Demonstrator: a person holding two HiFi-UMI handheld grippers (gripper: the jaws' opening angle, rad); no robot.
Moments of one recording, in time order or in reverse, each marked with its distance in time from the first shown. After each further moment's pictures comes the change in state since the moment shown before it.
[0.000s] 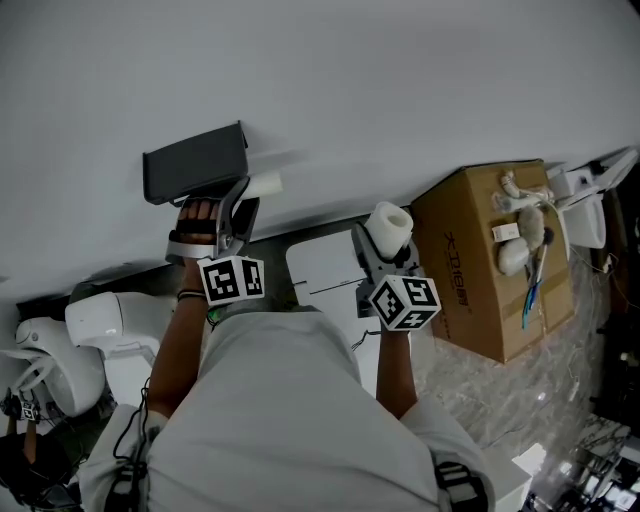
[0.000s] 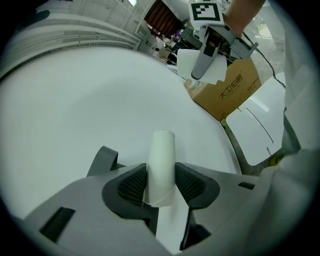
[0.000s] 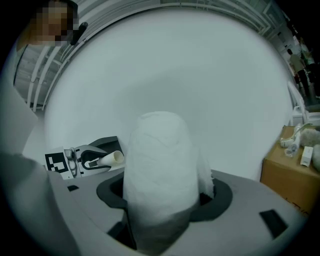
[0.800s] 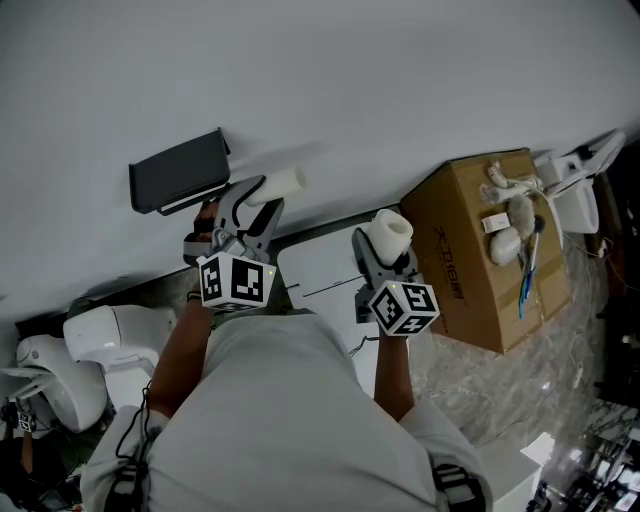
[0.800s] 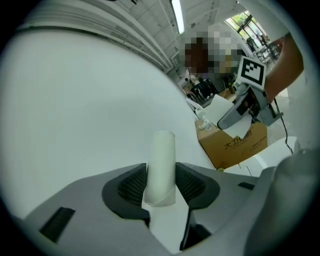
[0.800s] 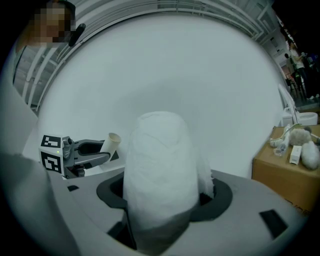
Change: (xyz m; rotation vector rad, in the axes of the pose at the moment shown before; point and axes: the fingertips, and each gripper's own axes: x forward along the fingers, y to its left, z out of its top) left arm -0.008 0.017 0.077 -0.406 -0.289 -0.087; right arm -0.030 -0.022 0.001 0.026 -0.027 -0.071
